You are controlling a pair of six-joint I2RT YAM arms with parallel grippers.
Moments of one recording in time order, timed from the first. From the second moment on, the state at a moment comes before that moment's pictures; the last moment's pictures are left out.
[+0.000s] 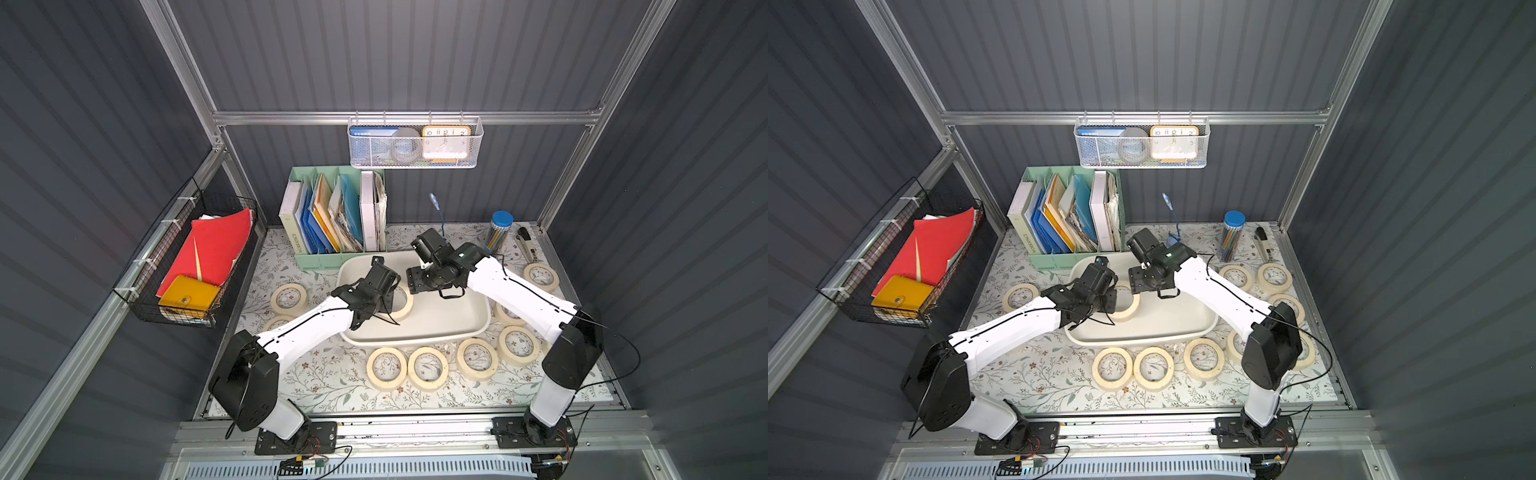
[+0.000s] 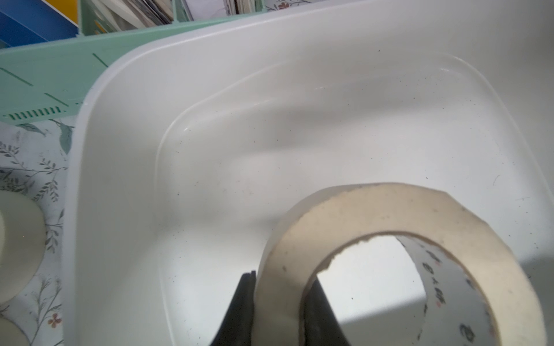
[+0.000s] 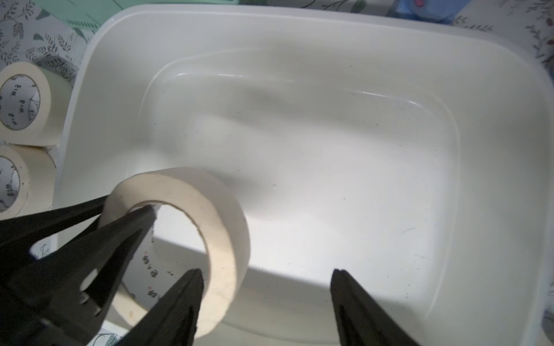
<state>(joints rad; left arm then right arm) -0.65 1.50 1.11 -0.51 -0.32 -0.42 0.68 1.75 1.66 -0.96 0.13 0.47</state>
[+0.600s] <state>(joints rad) -0.36 0.83 0.91 -1.01 -0.64 -0.71 0.52 1.64 1.46 -0.97 0.11 0.45</state>
